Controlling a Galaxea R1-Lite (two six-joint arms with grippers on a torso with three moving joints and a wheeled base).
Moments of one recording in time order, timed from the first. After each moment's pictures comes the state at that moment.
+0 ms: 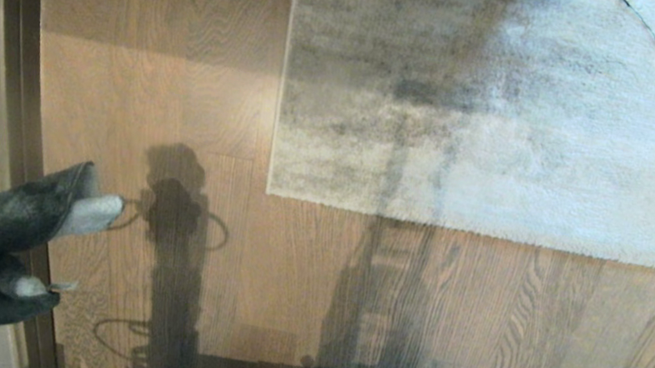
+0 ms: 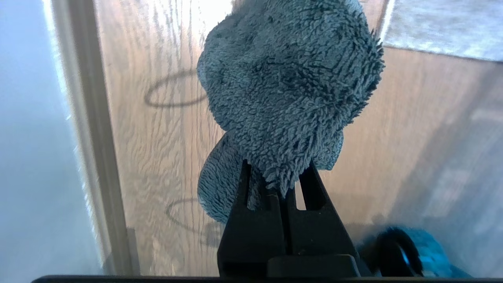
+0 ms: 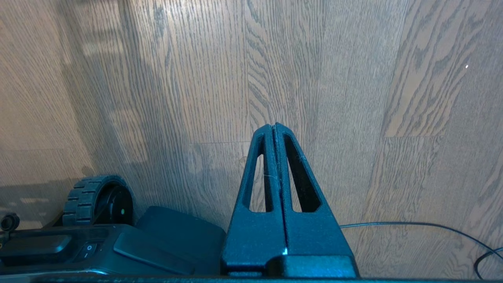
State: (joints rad) left arm -0.04 0.67 -0.03 -0.60 0.02 -0.10; right arm -0.01 0.00 -0.03 0.08 -0.03 0.08
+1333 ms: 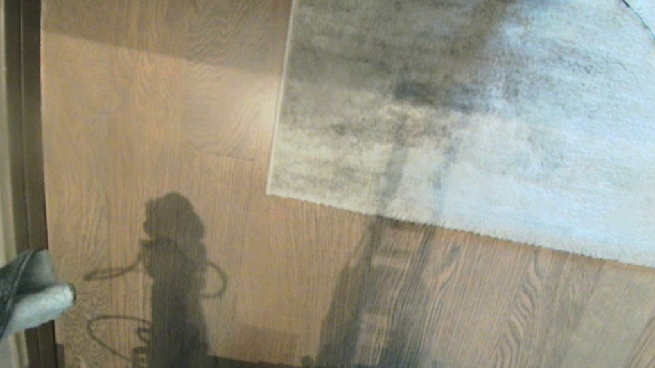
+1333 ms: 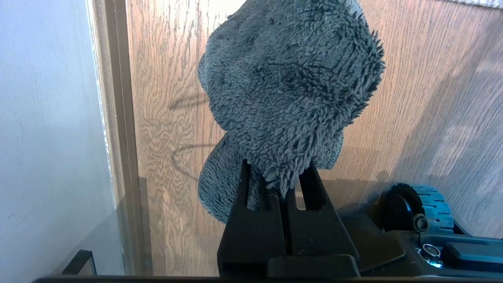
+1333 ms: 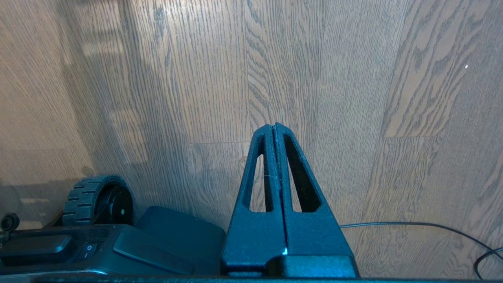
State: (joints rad) left arm 0.00 0.00 -0.06 0.11 0.02 -0.10; right arm -0.01 0.00 -0.03 0.08 -0.03 0.08
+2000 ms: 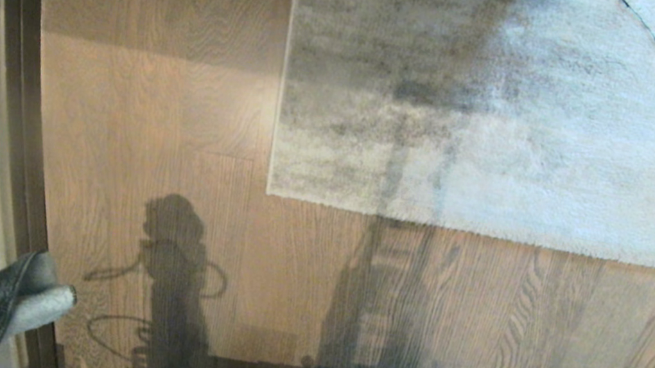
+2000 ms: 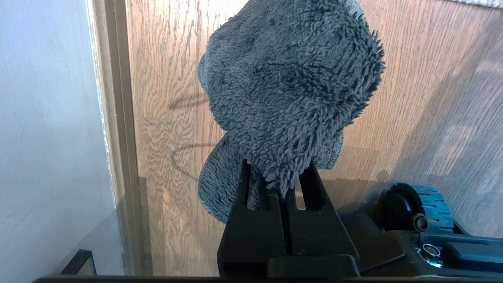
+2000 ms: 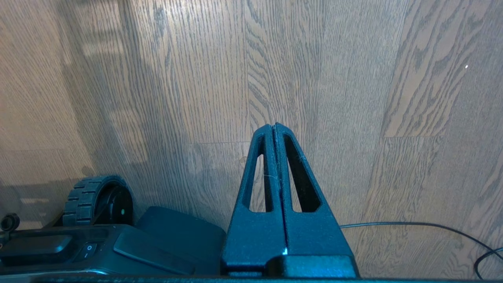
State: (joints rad) left arm 0.00 0.00 -0.06 0.11 0.02 -0.10; right arm -0.01 0.00 -0.03 0.08 -0.03 0.08
